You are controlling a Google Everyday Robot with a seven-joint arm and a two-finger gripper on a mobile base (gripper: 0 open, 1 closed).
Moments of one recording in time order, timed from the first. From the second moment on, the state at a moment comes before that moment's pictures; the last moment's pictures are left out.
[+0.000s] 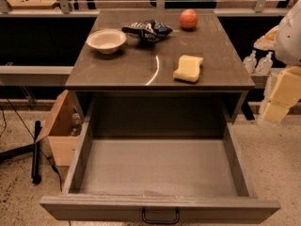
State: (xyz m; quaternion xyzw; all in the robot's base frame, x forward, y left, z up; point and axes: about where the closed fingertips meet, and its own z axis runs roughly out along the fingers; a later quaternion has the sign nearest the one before) arm 0.438 -0.216 0.977 -0.60 0.78 -0.04 0.16
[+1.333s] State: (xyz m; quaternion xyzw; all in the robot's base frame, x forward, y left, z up) arm 0.528 -0.248 0.975 -0.52 0.79 -0.06 0.33
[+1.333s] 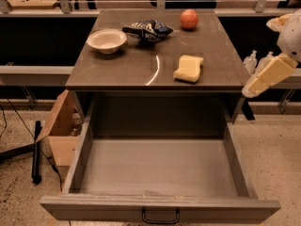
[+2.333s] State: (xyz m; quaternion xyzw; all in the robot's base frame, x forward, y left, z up) arm 0.712 -0.199 1.031 -0.45 0.71 -0.14 0.52
